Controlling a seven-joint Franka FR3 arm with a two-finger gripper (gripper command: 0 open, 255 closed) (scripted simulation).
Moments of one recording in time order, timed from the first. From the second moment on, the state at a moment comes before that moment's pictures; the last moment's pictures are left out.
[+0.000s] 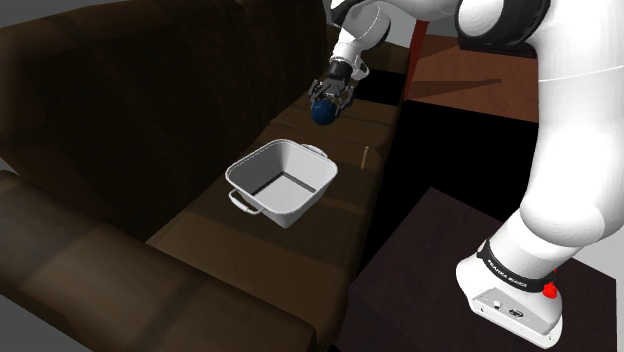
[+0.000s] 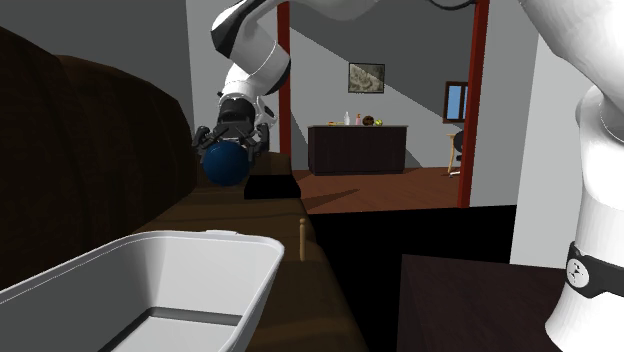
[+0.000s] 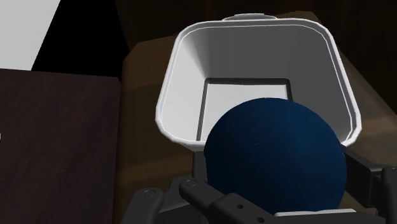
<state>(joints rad) -0.27 0.55 -0.09 -1.49 0.70 1.44 0.86</state>
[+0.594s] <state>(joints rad) -0.14 0.42 -0.03 -1.70 0.76 1.62 0.94</state>
